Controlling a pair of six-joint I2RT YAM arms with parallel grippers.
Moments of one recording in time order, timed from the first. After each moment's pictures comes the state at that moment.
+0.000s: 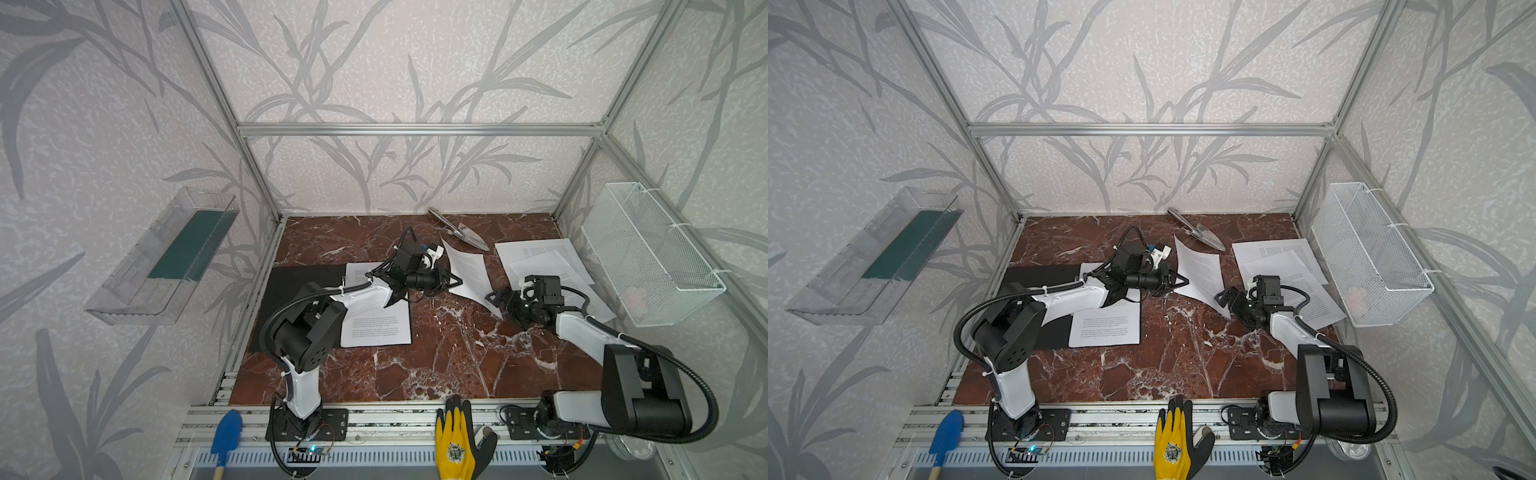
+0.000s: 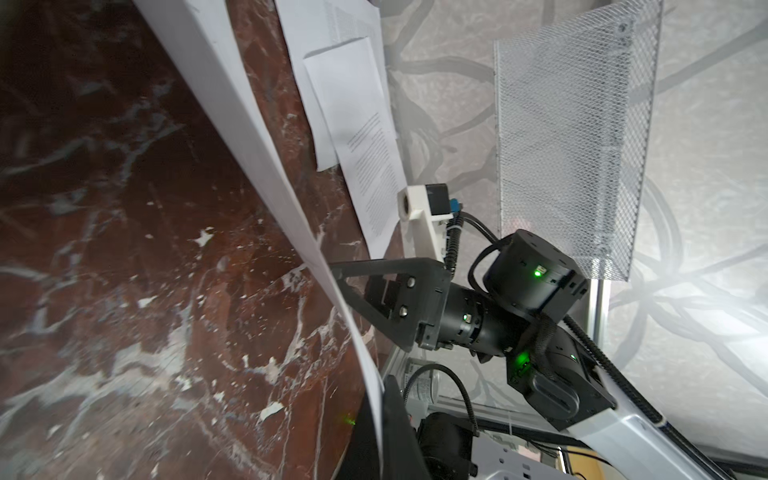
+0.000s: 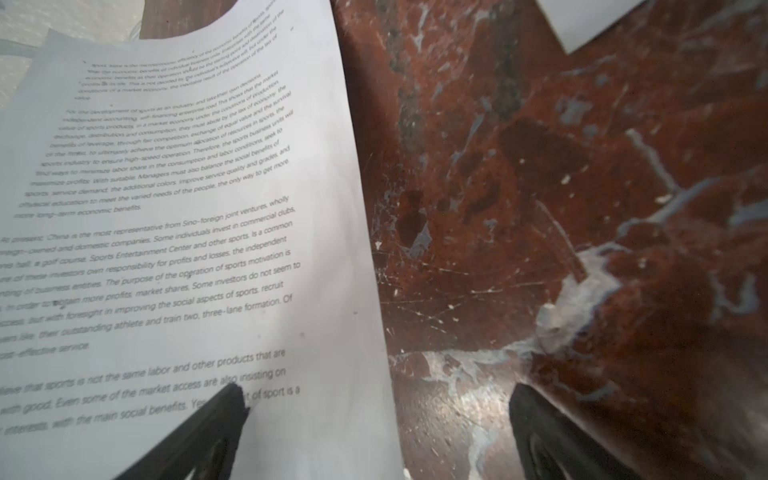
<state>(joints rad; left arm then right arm) -0.67 1.83 1.18 0.19 0.67 -1.03 -0.03 1.35 0.56 -0.15 -0.49 0.66</state>
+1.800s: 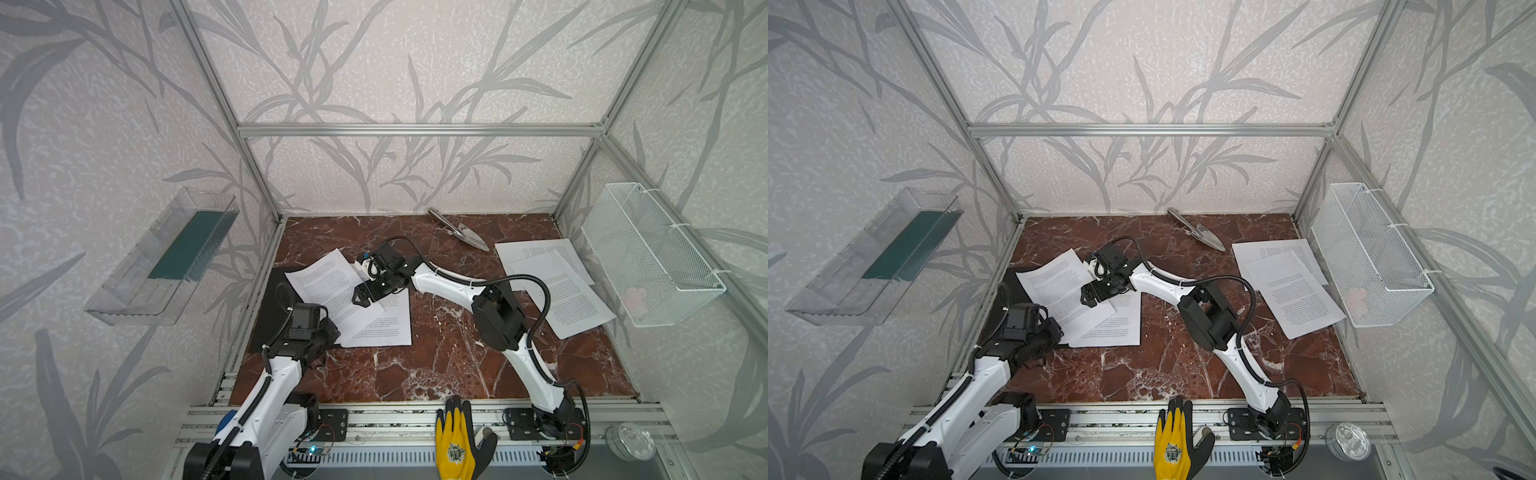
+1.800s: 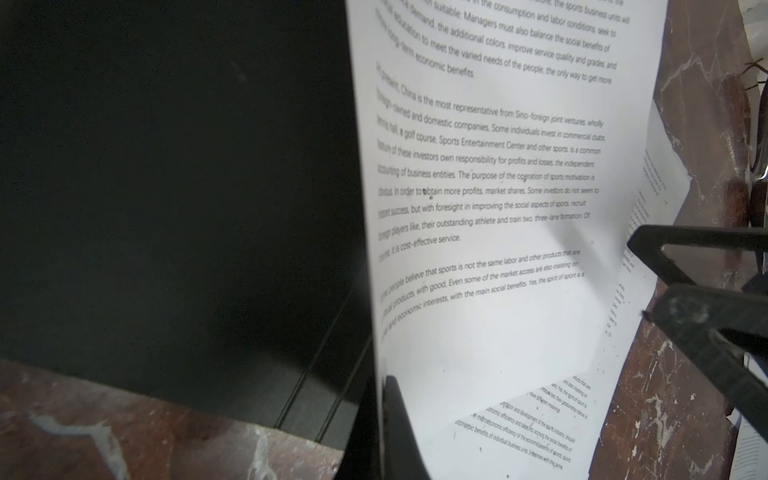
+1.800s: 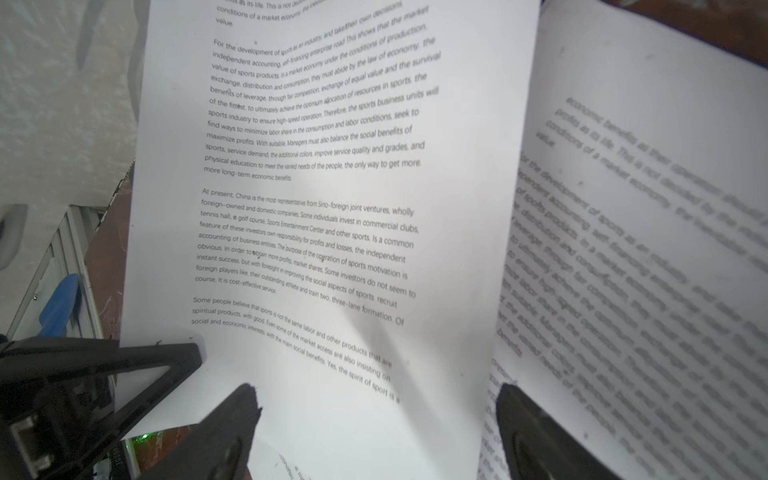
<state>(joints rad) -0.06 0.88 0.36 -0.44 0.07 -0.80 0.85 2.39 2.02 -0.56 -0.39 0.26</state>
